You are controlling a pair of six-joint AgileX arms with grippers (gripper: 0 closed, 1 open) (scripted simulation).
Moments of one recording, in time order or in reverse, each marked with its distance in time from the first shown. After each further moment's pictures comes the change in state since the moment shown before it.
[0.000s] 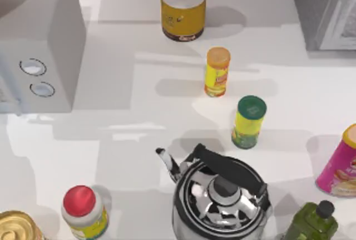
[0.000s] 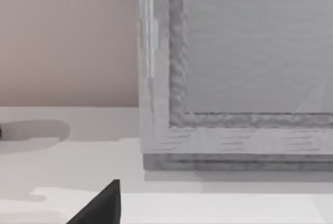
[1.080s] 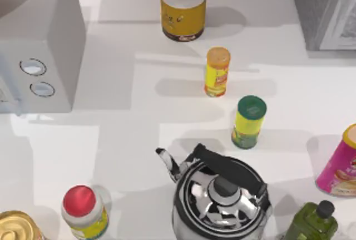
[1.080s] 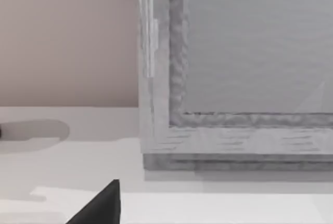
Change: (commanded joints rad) left arm -0.045 0.169 0.152 0.015 -0.043 -0.001; right arm 0.000 0.000 0.000 0.000 0.000 0.000
